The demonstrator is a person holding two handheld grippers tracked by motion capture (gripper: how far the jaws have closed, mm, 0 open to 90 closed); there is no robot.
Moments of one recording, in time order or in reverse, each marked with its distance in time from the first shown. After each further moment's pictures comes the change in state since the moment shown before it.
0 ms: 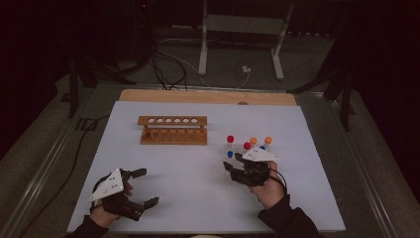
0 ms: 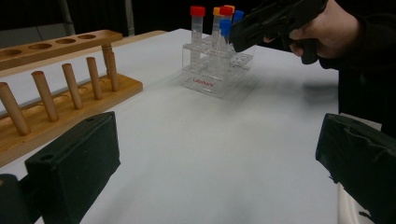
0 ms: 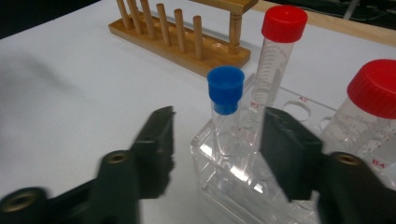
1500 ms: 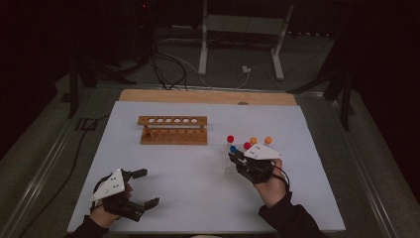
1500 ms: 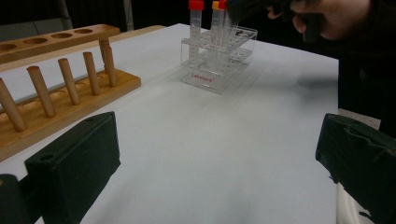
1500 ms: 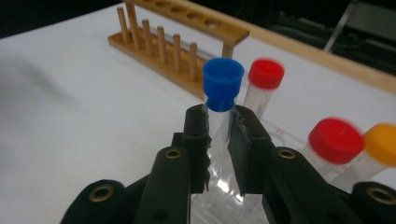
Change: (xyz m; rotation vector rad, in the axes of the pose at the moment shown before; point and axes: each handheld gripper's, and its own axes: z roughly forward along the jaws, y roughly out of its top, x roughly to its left) left arm 0.000 0.000 0.001 0.021 -0.003 -0.002; right arm 0.004 0.022 -0.019 -0.054 -0.033 -0.096
